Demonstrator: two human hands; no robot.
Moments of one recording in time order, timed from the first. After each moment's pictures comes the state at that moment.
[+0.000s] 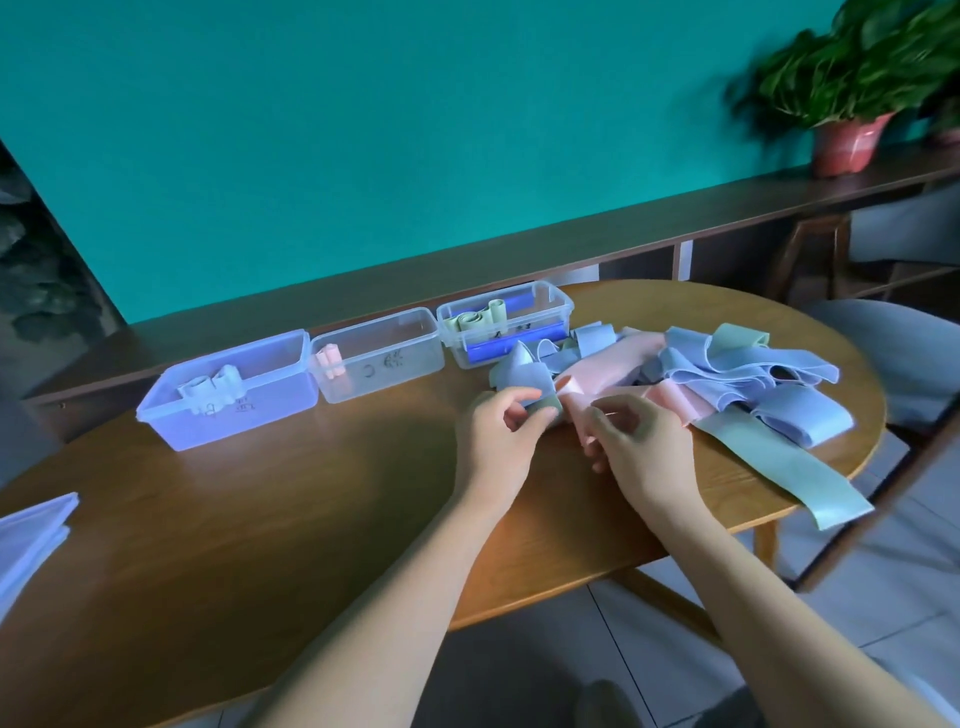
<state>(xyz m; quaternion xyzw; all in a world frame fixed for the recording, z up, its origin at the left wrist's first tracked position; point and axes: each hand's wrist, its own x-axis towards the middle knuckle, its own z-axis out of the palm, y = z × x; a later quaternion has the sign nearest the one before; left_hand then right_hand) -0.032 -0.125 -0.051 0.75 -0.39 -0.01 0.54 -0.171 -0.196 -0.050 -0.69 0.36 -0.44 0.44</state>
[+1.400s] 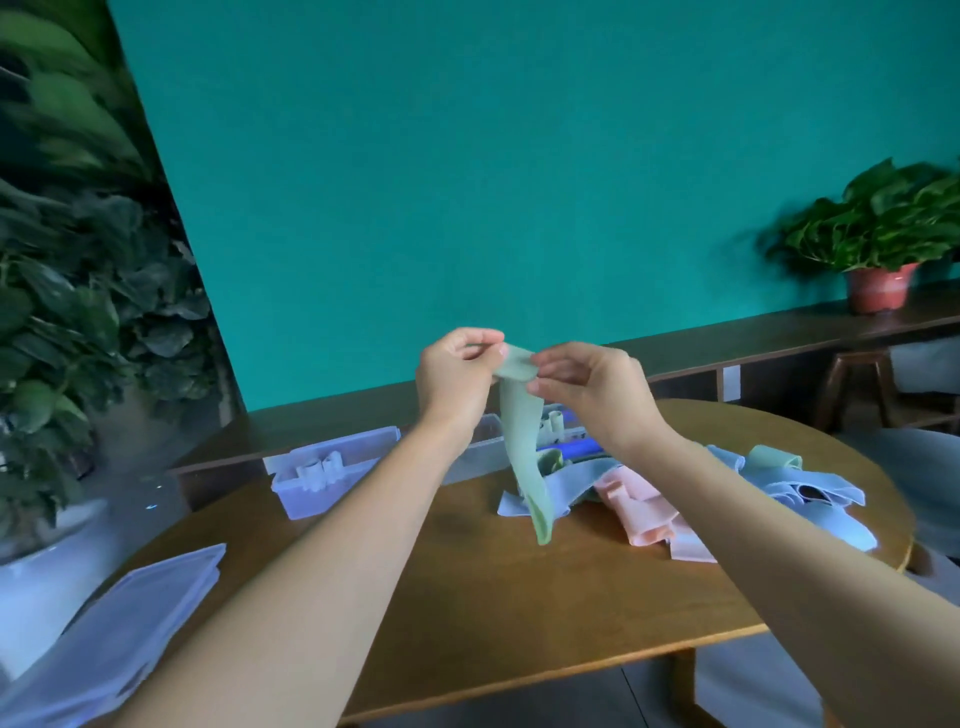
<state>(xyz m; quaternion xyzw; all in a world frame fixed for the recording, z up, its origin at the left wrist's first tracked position) -0.011 -0.050 0.156 0.62 -0.36 0.02 0.70 -0.141 -0.150 0.131 -0.78 0.10 -0.46 0.41</state>
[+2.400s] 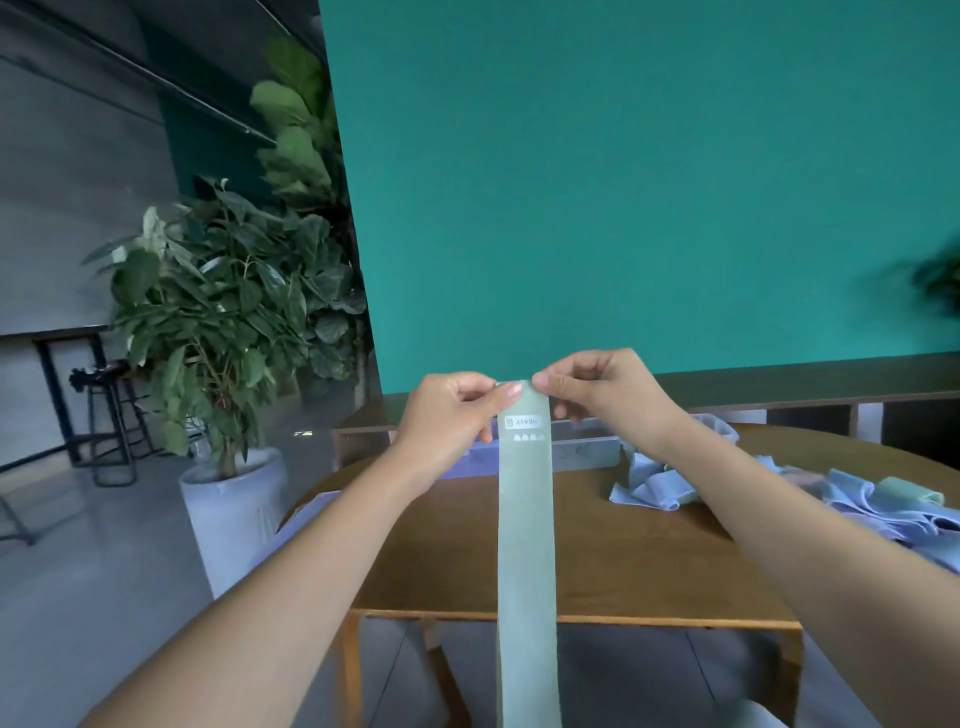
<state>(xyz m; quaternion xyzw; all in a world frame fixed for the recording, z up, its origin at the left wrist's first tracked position) -0.047 0.183 0.167 0.72 -0.39 0.07 0.57 -0.133 -0.004 0.169 -0.77 -0.09 -0.31 0.55</state>
